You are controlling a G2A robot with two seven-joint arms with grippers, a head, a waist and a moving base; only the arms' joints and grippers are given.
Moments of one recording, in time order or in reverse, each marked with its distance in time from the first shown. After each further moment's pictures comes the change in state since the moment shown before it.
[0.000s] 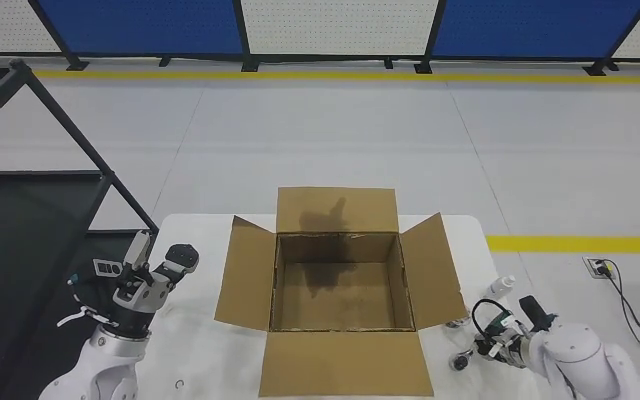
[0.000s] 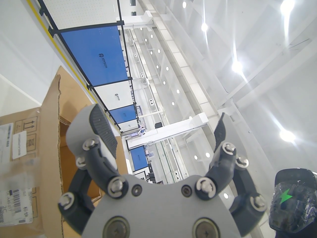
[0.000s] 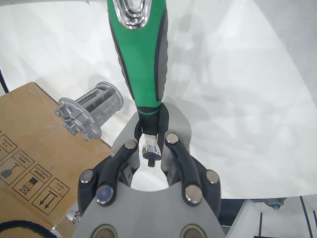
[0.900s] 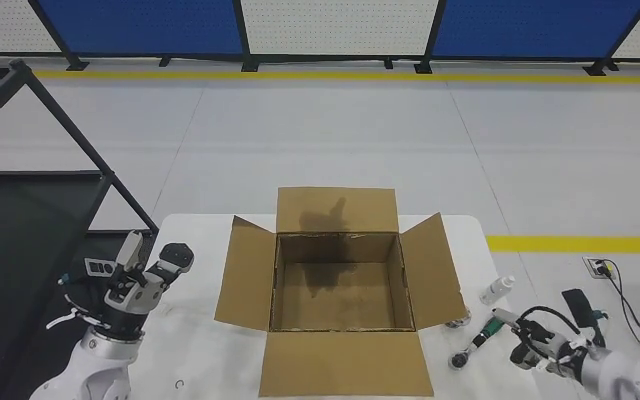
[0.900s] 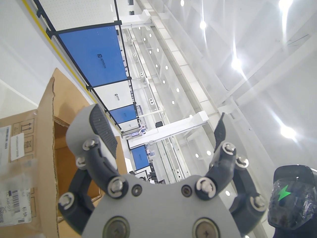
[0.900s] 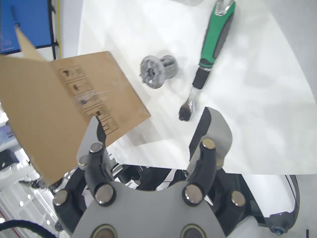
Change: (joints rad) left arm 0.014 0.005 -0.040 -0.027 -0.015 0.007 -0.042; right arm -0.258 0.048 0.298 -0.404 0.363 -0.182 0.057
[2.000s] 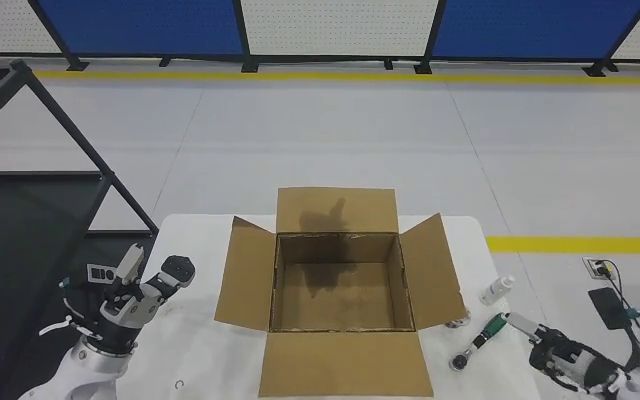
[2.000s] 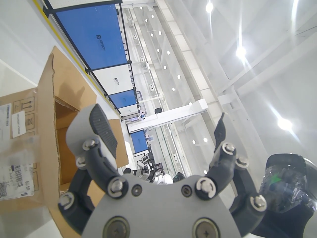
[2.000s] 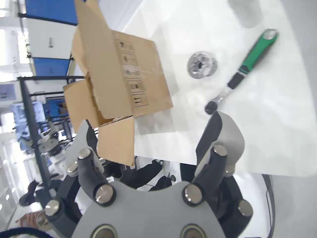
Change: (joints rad) left arm 0.039 0.013 -0.046 0.001 -0.053 0.021 -0.129; right arm -0.146 0.031 0.076 -0.264 -0.053 0.009 -0.032
